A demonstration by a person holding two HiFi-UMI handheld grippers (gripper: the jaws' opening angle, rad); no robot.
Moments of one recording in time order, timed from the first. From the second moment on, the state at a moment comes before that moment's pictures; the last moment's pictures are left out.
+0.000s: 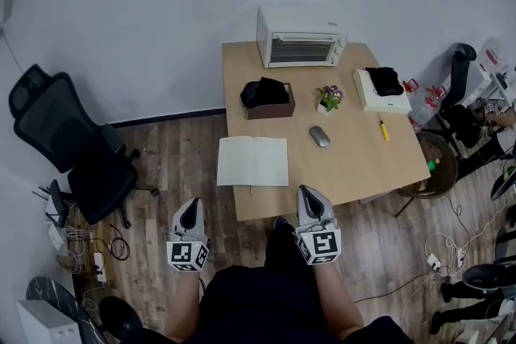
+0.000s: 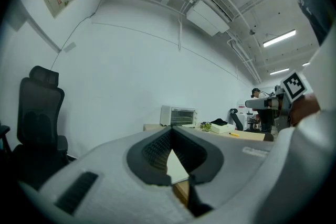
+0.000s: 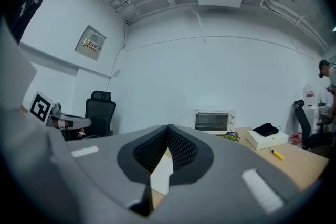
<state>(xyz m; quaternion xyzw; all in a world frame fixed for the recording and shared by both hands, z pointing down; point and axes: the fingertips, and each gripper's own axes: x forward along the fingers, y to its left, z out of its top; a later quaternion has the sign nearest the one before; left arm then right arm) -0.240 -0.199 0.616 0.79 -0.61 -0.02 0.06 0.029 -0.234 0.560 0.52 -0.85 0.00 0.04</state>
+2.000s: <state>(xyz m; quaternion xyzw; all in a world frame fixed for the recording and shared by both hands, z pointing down) -0.225 -0.329 0.886 0.78 -0.59 0.09 0.20 0.042 -0.292 0.633 0.51 -0.86 0.02 0.07</state>
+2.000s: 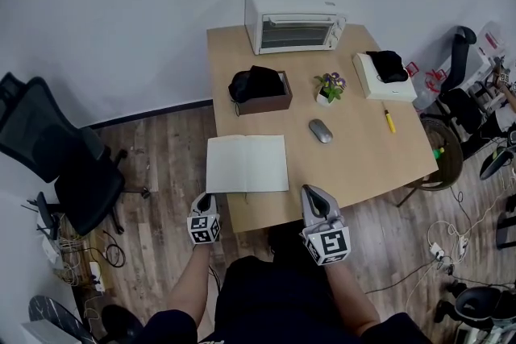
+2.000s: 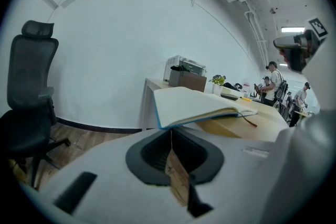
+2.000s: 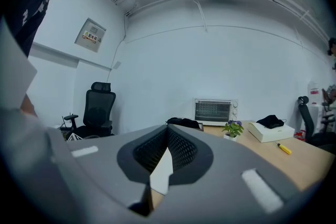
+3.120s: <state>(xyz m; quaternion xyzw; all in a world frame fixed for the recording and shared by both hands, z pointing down) -0.196 -0.325 0.786 0.79 -0.57 0.10 0.19 0.046 -0.311 0.584 0.49 -0.86 0.02 0.10</state>
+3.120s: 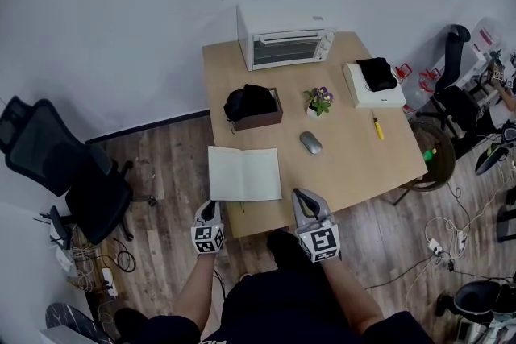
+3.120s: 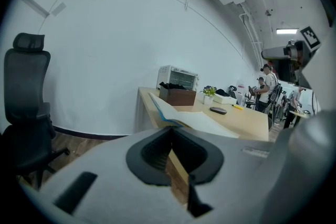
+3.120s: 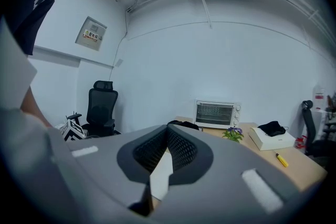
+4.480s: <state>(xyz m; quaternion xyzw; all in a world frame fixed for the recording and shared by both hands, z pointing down) -0.099 -0.341 0.731 0.84 -0.51 0.09 0.16 0.110 -0.303 0.571 0.54 -0.84 0.05 0.08</state>
